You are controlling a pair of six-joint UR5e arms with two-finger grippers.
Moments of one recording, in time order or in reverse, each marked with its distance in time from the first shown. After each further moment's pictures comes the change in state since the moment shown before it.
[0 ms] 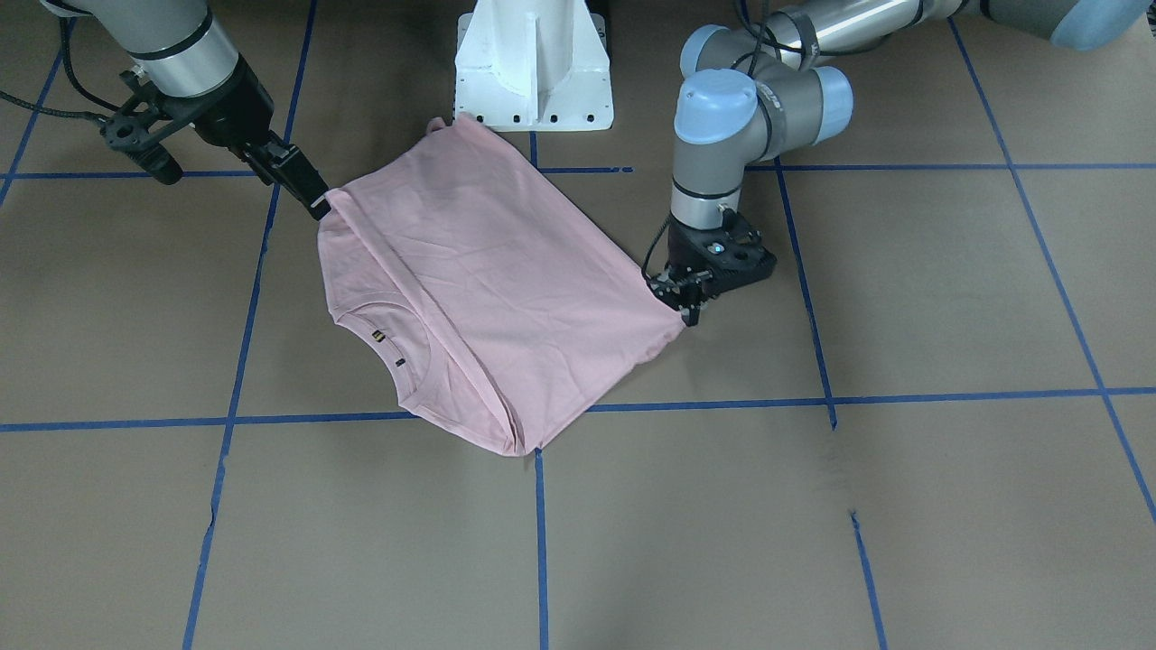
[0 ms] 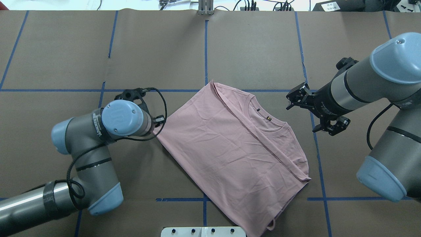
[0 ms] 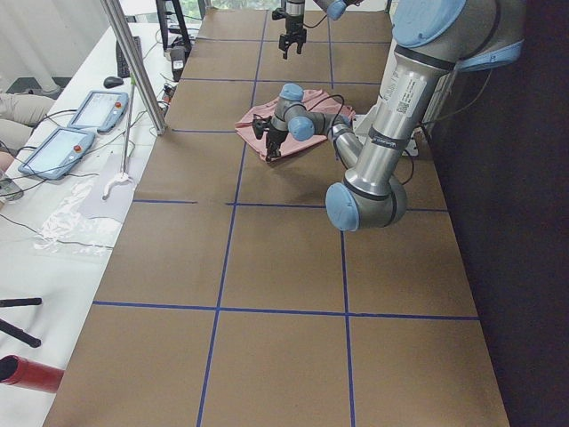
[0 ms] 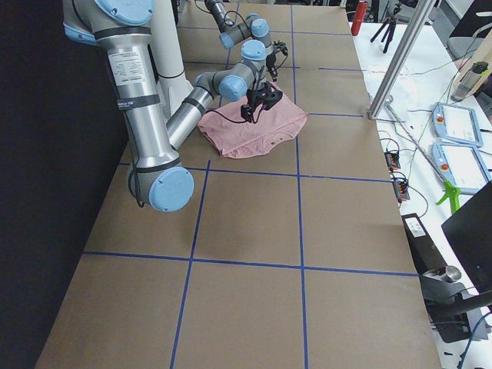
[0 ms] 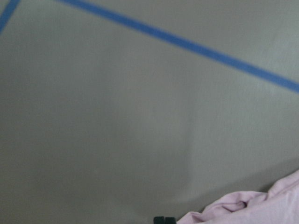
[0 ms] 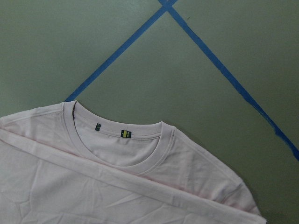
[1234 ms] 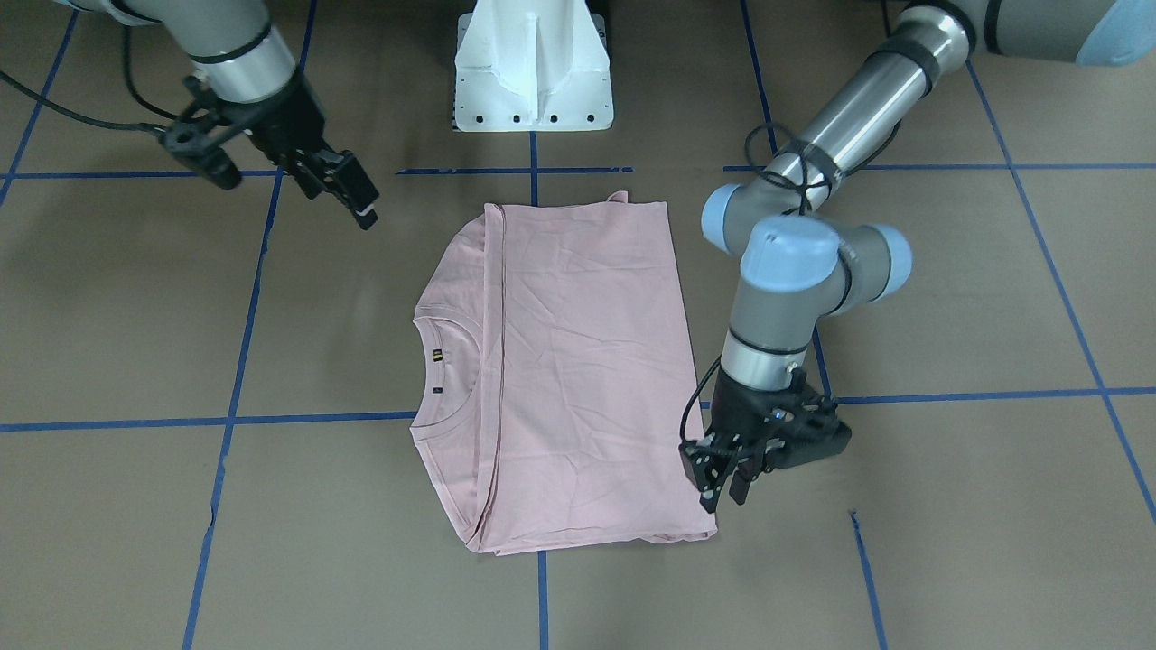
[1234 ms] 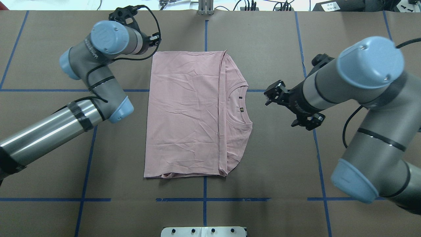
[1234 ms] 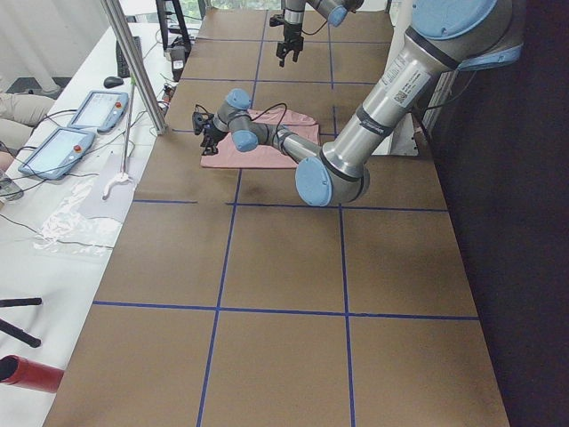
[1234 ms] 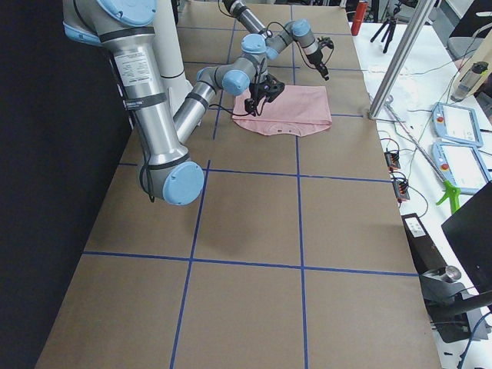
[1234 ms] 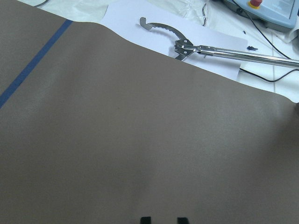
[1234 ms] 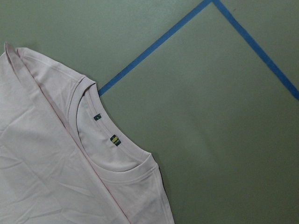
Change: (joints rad) left arm -0.209 -0.167 0.391 -0.488 -0.039 0.079; right arm -0.099 0.126 -0.075 0.000 -0.131 0.007
